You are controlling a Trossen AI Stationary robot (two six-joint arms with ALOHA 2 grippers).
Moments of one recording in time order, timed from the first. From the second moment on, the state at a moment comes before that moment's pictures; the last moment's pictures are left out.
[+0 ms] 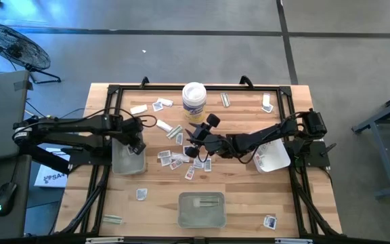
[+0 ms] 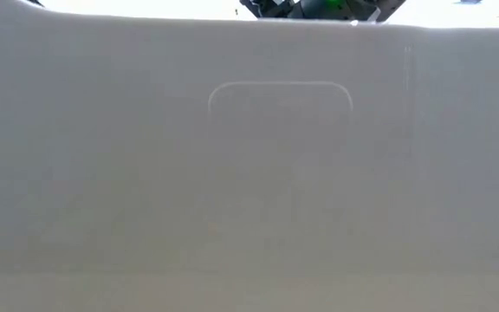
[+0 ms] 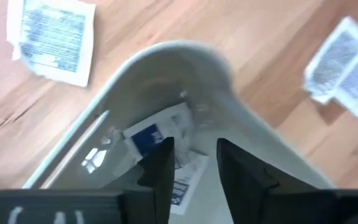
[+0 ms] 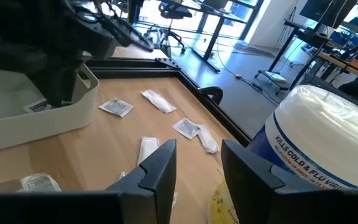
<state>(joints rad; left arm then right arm) 0.24 0.89 0.50 -0.85 0.00 -0.63 0.13 1.81 1.13 0.36 0.77 -0.05</state>
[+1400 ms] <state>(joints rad) 0.04 1.63 0.61 0.36 0.12 0.00 0.19 1.53 1.02 -0.40 0.47 0.36</state>
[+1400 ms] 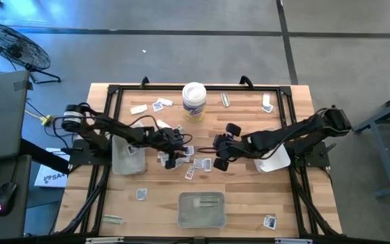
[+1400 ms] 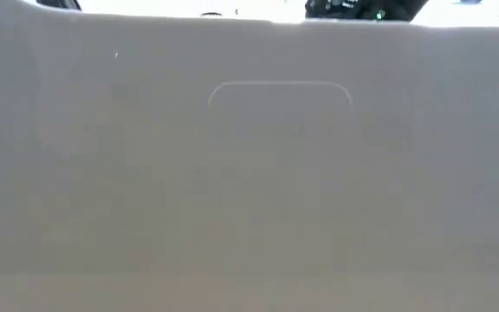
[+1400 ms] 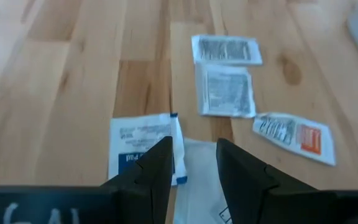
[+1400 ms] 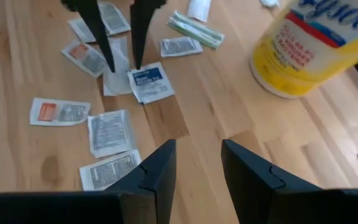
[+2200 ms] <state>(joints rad) 0.04 1.73 0.61 0.43 0.03 -0.01 0.19 1.53 0.96 -0.28 0.47 0.36</state>
